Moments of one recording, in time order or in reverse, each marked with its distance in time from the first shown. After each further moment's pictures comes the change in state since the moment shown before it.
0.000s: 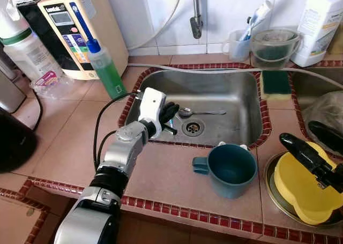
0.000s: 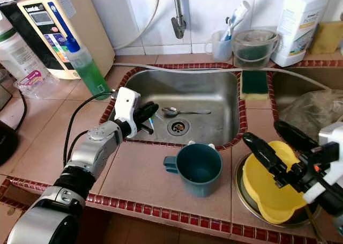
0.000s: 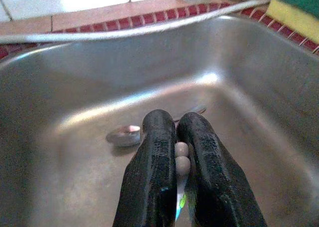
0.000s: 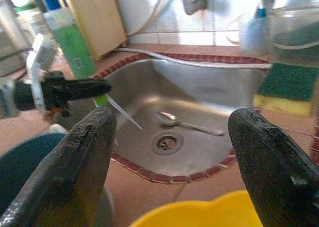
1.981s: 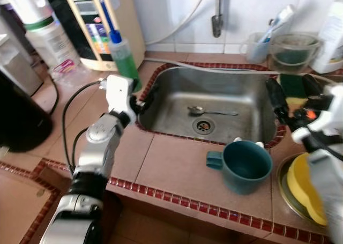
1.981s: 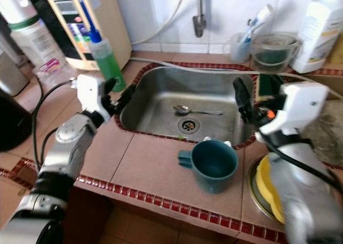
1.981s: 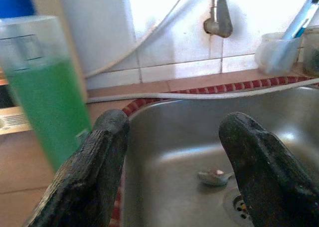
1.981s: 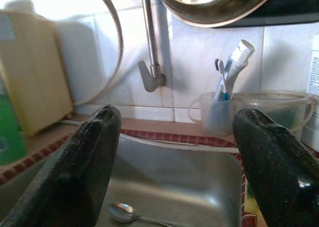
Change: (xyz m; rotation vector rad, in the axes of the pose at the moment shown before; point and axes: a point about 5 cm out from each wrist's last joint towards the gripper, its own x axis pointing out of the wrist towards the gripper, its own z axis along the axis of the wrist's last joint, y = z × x) left arm -0.042 0.045 0.030 0.068 -0.256 0.198; right arm 0.098 -0.006 -0.002 -0.106 -0.320 -0.363
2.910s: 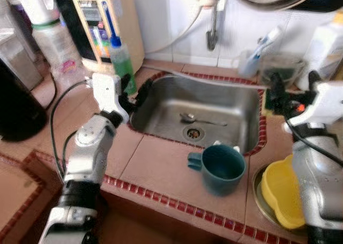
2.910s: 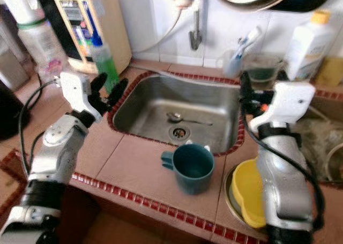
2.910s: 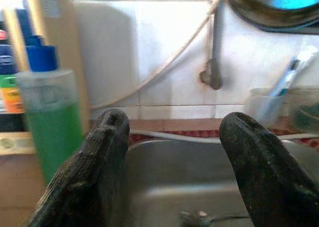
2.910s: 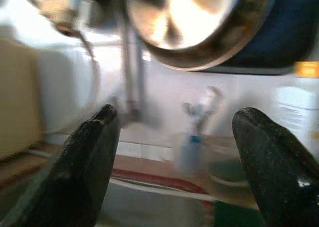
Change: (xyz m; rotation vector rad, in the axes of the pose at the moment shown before) left arm -0.014 0.010 0.018 -0.057 -0.079 0.023; right arm 0.022 0.005 -0.016 -0.038 -0.097 -0.079
